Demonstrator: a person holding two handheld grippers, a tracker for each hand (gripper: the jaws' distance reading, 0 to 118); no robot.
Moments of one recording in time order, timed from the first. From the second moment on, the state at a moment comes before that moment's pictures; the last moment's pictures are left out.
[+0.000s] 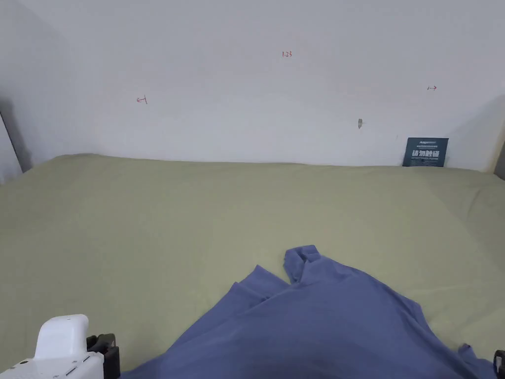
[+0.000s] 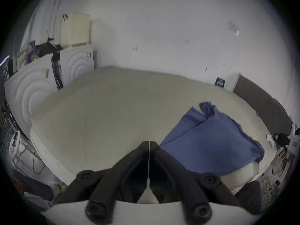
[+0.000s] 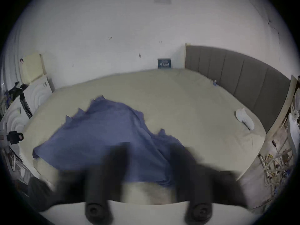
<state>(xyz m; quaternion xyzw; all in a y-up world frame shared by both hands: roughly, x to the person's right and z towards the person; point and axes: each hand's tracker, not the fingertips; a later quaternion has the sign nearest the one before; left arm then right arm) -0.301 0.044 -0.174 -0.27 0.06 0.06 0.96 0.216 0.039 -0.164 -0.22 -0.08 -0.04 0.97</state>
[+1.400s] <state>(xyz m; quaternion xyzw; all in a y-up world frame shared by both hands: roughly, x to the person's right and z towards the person) -0.342 -0.059 -0.266 -0.49 -0.01 0.03 0.87 0.119 -0.008 -0.205 -0.29 0.01 0.00 0.96</state>
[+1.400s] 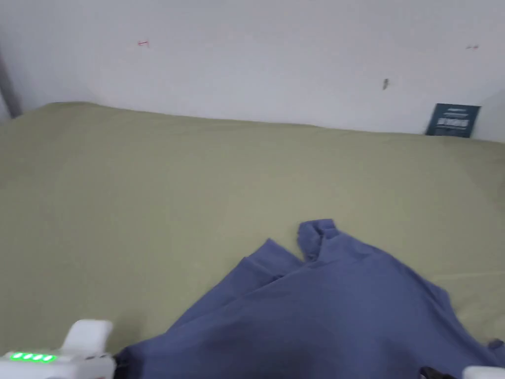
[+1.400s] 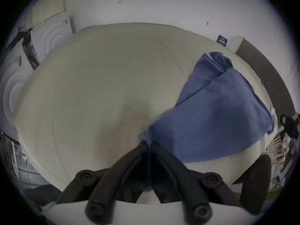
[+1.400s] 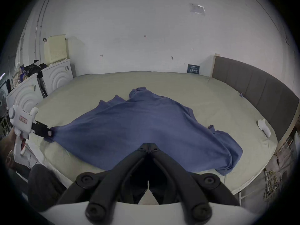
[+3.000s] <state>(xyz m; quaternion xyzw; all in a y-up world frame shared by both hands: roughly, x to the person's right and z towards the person) -0.320 0.222 -0.309 -0.27 -0.02 0.01 0.96 0.239 0.315 -0.292 -0.14 0.05 0.06 0.99</state>
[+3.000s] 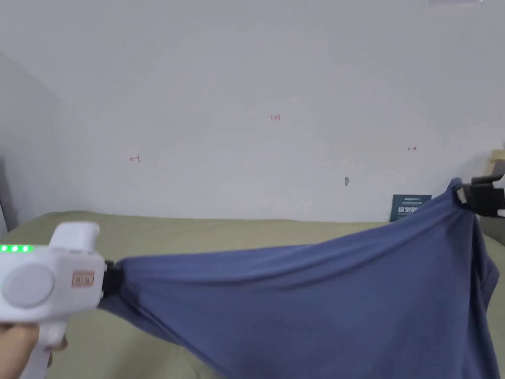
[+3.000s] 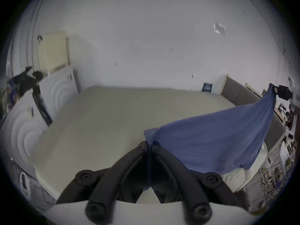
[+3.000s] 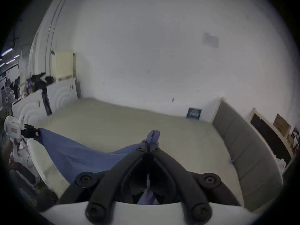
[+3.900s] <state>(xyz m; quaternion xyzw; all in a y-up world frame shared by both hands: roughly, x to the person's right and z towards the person) -0.286 0.344 -0.413 -0.23 0.02 -0.02 0.97 0.251 0.344 -0.387 -0.13 -0.01 0.01 0.99</state>
